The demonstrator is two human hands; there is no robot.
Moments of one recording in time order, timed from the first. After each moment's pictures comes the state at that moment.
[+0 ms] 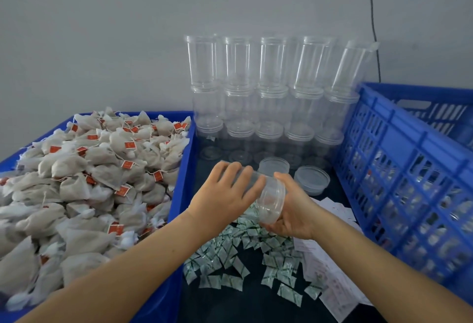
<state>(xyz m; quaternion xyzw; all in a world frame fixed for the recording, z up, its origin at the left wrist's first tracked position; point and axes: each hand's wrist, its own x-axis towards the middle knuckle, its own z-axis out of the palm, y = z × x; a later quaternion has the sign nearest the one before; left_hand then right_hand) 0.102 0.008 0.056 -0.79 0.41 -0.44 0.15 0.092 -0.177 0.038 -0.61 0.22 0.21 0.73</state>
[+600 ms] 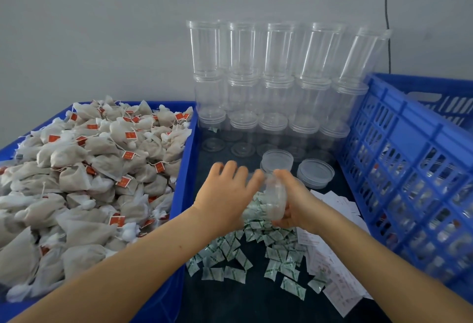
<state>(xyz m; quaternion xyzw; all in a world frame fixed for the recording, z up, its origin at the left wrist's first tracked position) 0.098 0.005 0.049 -0.89 0.34 -0.26 0.17 0.097 -0.178 0.029 -0.71 0.19 0.17 0.66</state>
